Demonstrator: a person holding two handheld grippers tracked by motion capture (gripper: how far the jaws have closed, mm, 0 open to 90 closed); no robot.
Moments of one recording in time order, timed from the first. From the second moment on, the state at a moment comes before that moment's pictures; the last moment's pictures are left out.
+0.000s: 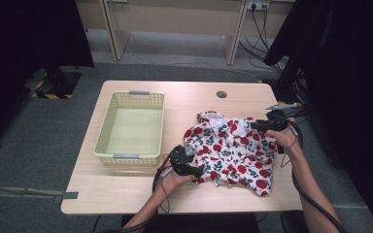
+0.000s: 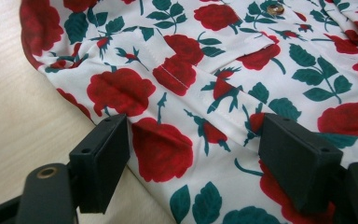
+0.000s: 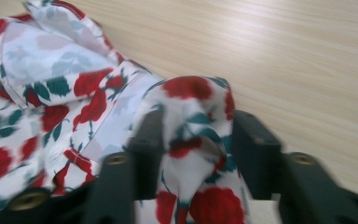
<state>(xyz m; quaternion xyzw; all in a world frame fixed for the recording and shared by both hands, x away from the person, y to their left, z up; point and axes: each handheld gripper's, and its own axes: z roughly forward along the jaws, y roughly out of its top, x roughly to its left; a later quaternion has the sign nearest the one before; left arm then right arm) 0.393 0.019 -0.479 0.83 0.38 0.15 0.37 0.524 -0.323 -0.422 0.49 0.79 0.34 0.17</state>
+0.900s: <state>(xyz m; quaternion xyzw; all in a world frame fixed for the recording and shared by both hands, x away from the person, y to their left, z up) 0.398 0.011 -0.474 0.84 0.37 0.16 0.35 0.445 -0.315 -0.465 0.43 0.83 0.30 0.16</state>
